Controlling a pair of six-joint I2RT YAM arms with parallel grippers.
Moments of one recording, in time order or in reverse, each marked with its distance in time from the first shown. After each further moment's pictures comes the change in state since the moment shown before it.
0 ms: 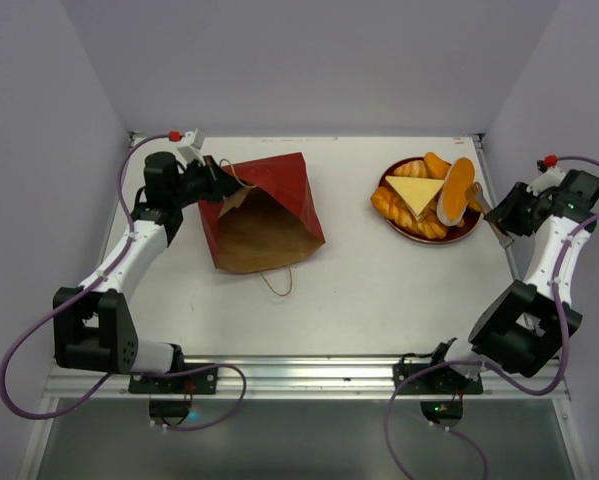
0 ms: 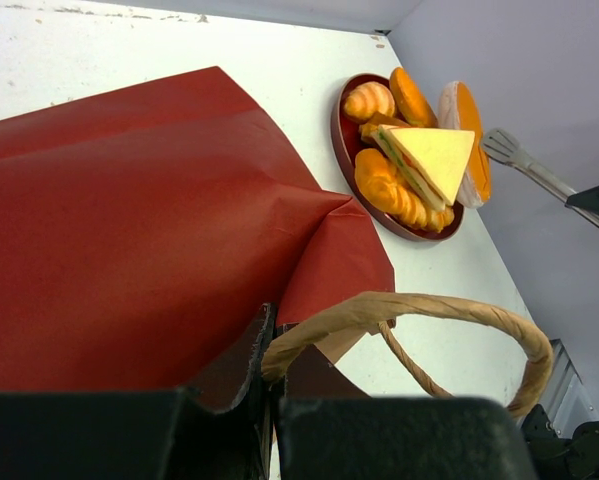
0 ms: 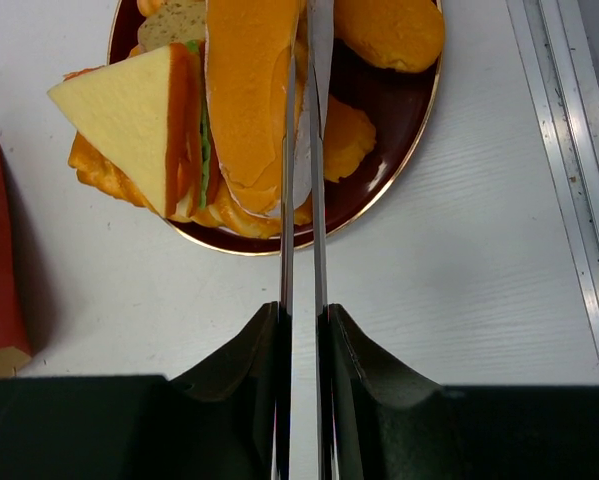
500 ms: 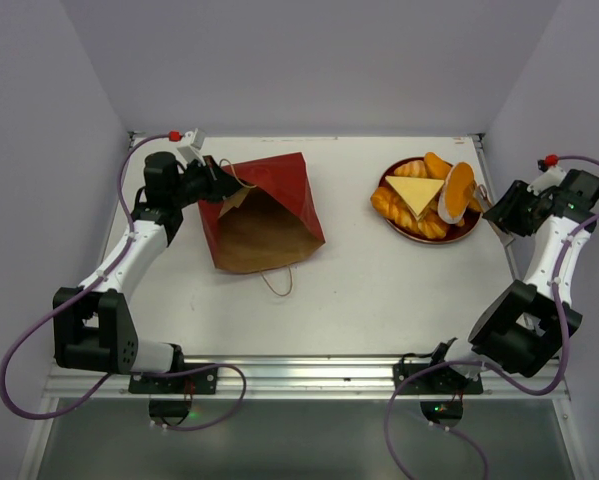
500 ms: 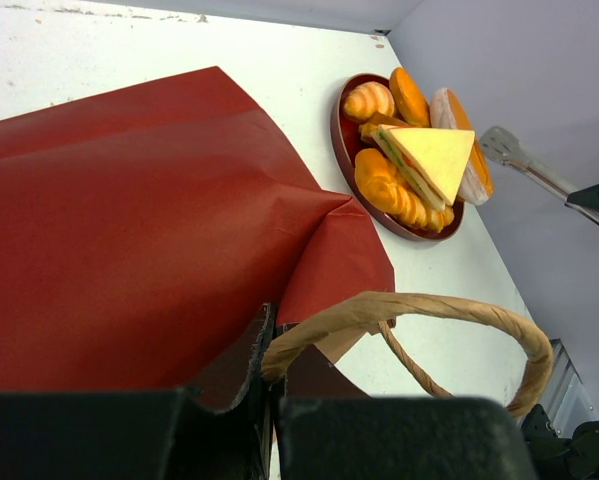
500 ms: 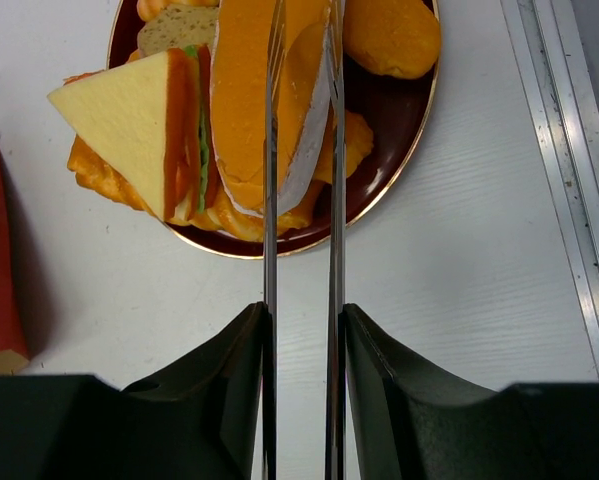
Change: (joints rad) left arm 0.000 0.000 0.000 0.001 0.001 0.000; right arm 0.000 0.000 0.000 0.010 0.000 0.000
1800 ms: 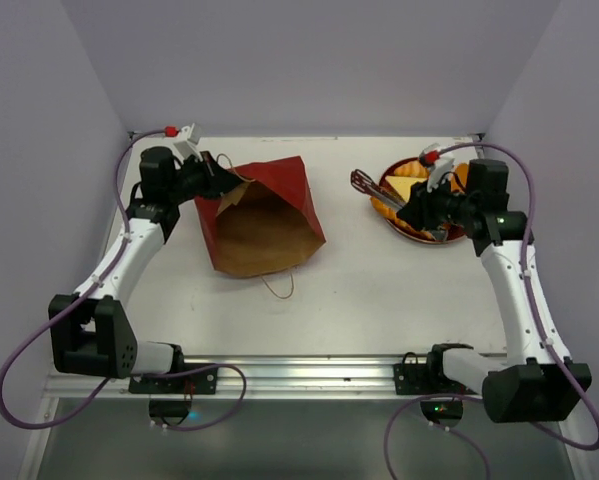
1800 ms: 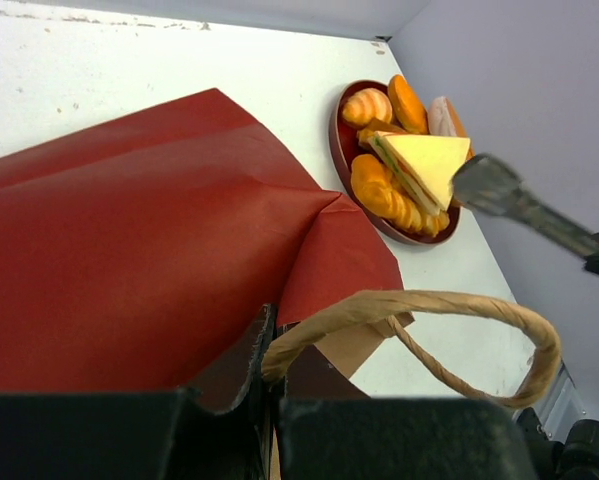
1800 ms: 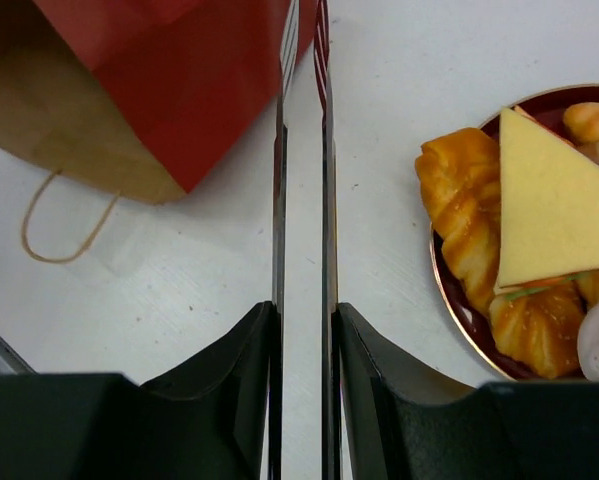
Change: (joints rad) left arm 0.001 -0.025 0.038 -0.071 -0.009 0.002; right arm 0.590 -0.291 -0.053 0.012 -0.113 -0.226
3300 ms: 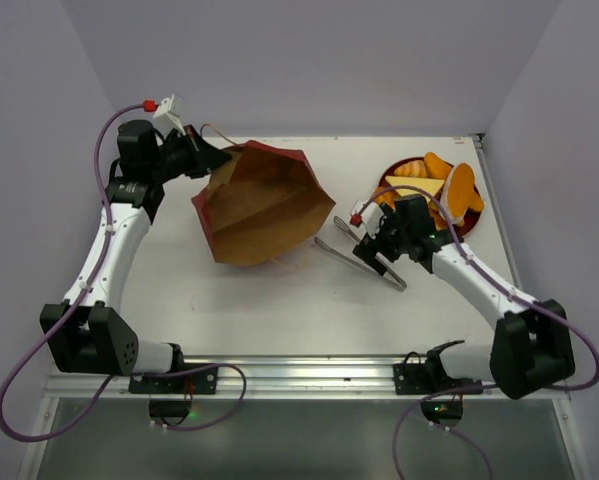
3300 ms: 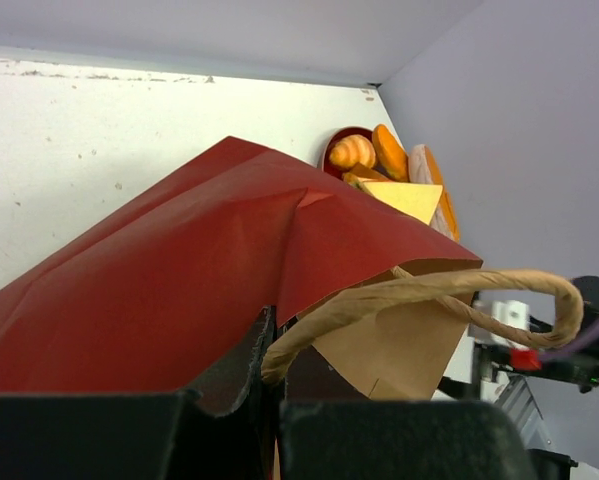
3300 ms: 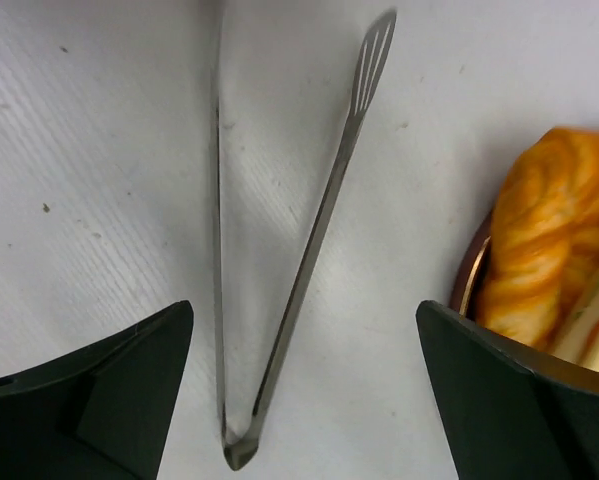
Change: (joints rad) left arm 0.050 0.008 0.268 -0.240 -0.002 -0.035; right arm 0.380 0.190 -0.377 0.326 0.378 -0.373
